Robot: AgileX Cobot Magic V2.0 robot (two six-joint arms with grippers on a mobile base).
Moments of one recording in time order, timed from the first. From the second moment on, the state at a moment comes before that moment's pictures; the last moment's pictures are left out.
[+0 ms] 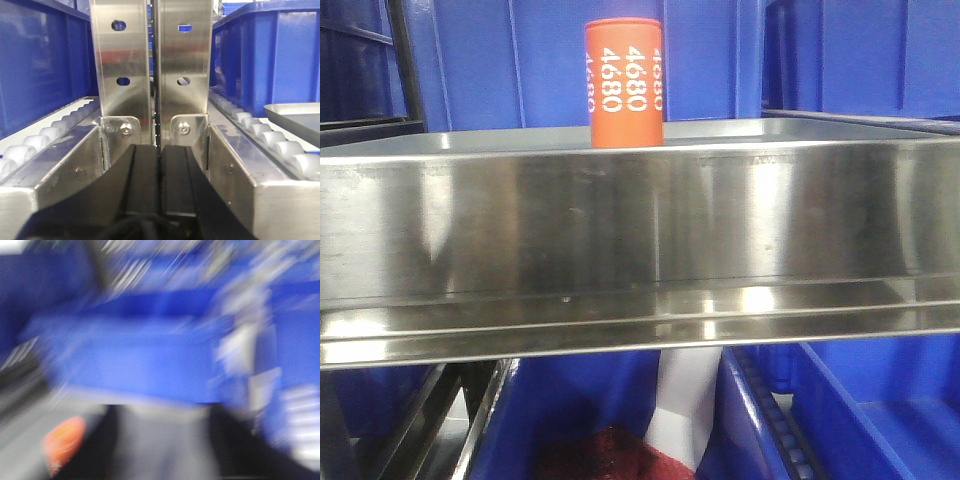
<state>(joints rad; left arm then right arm) 0.03 -0.02 0.04 -0.06 -0.02 0.09 0.52 0.95 -0.89 -0.15 0.23 0.35</state>
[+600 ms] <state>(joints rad) 0.03 -0.02 0.04 -0.06 -0.02 0.09 0.67 1.35 -0.94 -0.15 0.12 0.35</state>
